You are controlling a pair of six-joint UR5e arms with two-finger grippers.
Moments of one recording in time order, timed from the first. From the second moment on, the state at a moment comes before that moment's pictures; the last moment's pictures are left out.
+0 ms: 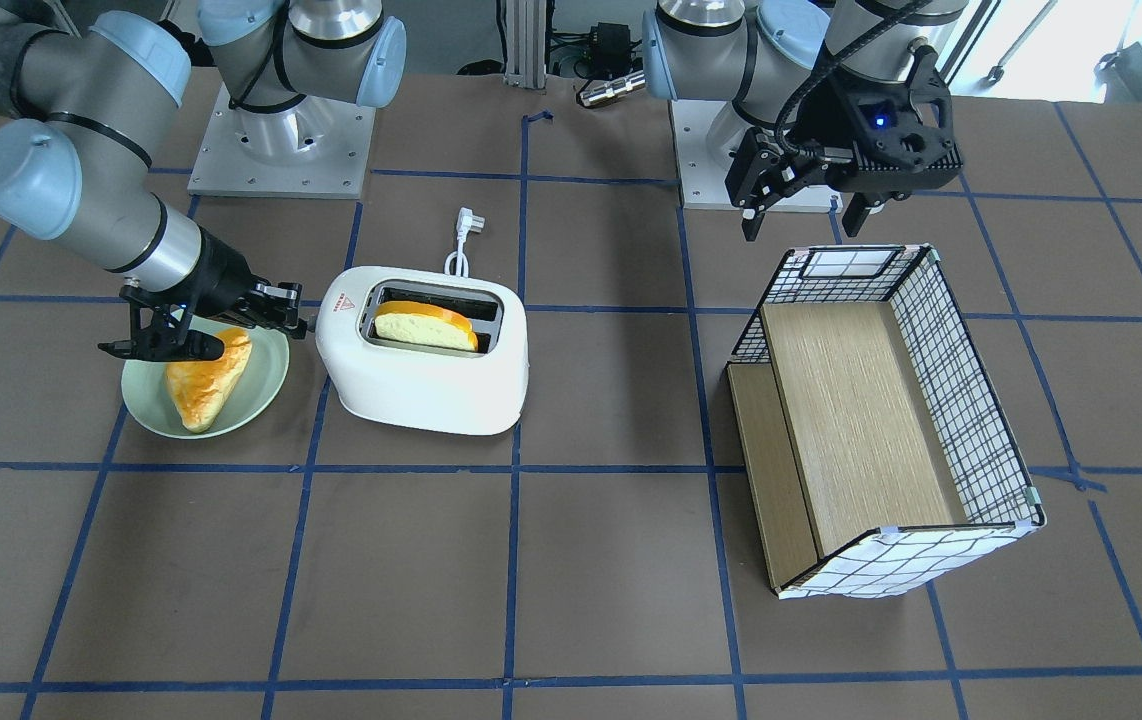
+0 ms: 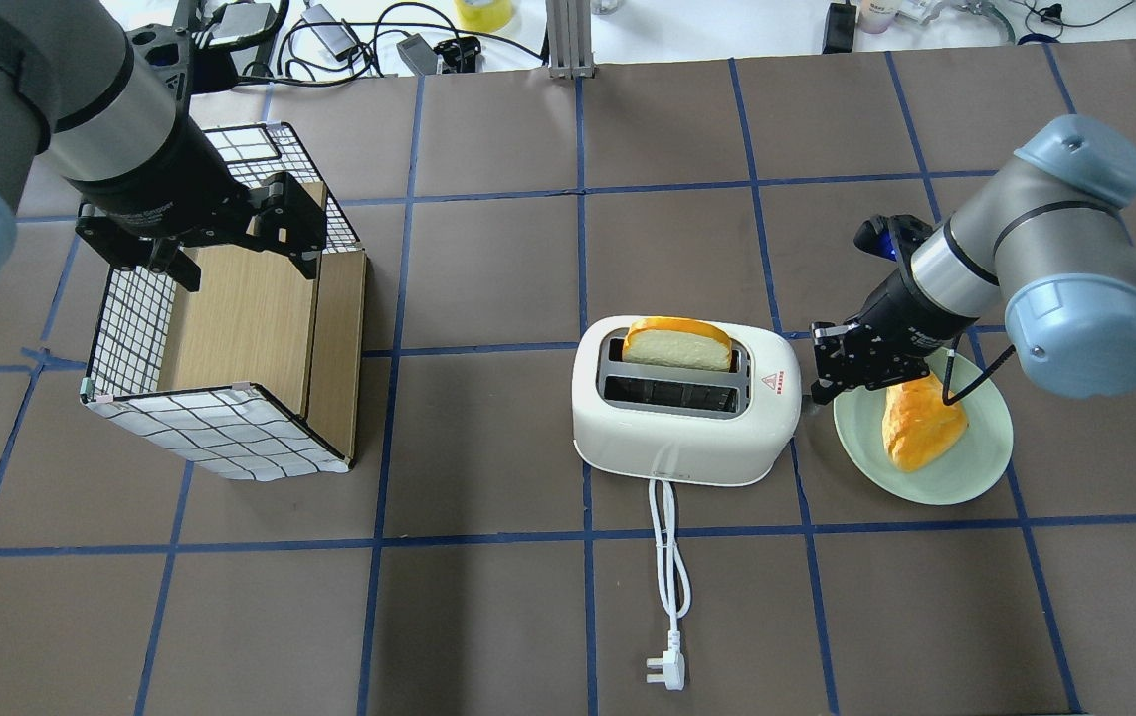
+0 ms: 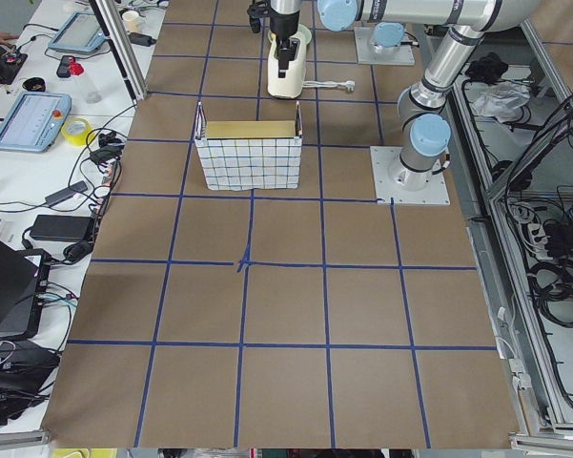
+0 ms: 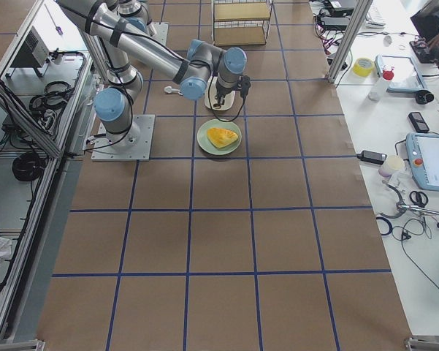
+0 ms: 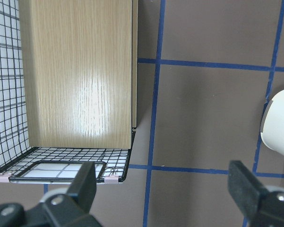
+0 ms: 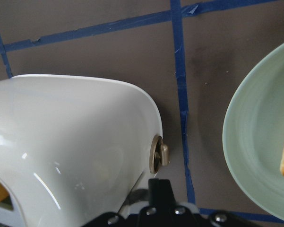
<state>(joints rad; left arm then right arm) -1.57 -1.46 -1.67 -1.52 1.59 -0.08 1.35 -1.53 2.02 -1.85 -1.27 -0.13</state>
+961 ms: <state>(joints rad) -1.57 -1.46 -1.67 -1.52 1.59 -0.08 1.42 -1.57 1.46 -1.38 -1.47 0.03</state>
